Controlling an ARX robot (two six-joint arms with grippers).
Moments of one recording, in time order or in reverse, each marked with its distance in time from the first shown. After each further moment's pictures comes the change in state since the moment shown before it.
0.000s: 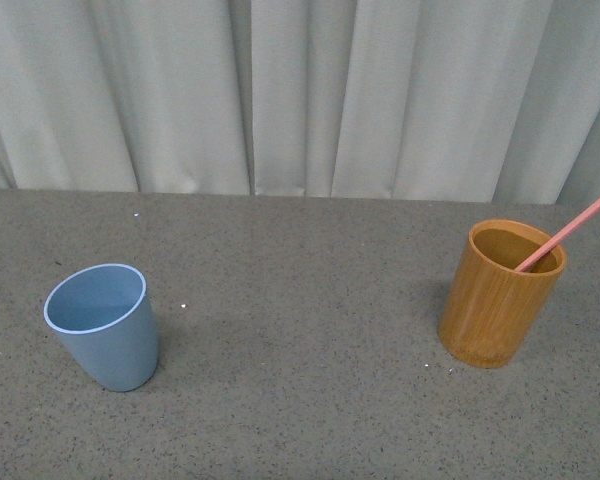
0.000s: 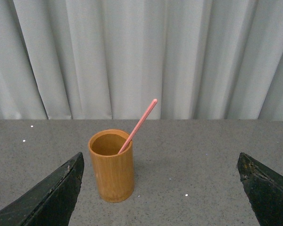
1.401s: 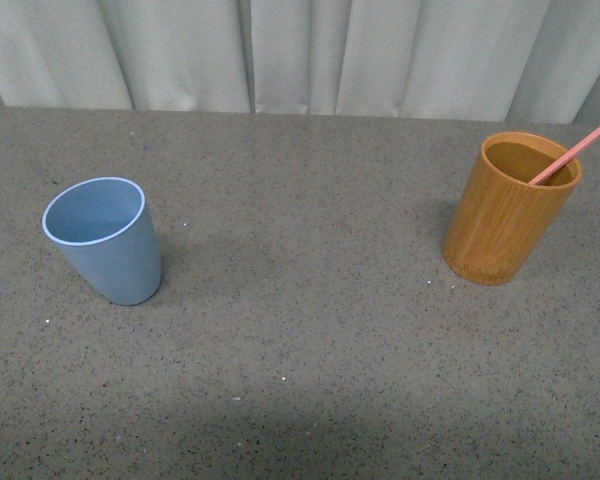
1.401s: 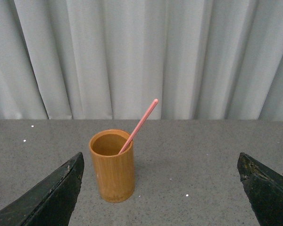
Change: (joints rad) left arm 0.000 0.000 0.000 0.000 0.000 0.000; right arm 0.000 0.000 0.000 0.000 0.000 0.000
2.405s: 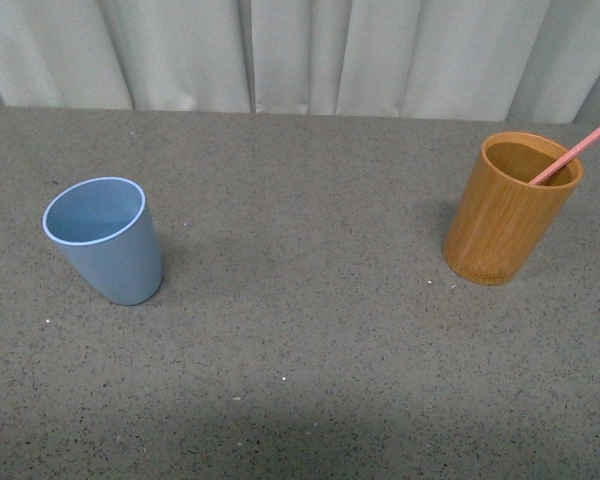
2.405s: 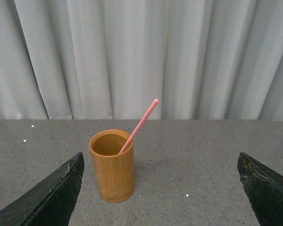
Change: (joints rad) left arm 0.000 0.000 0.000 0.000 0.000 0.000; right arm 0.000 0.000 0.000 0.000 0.000 0.000
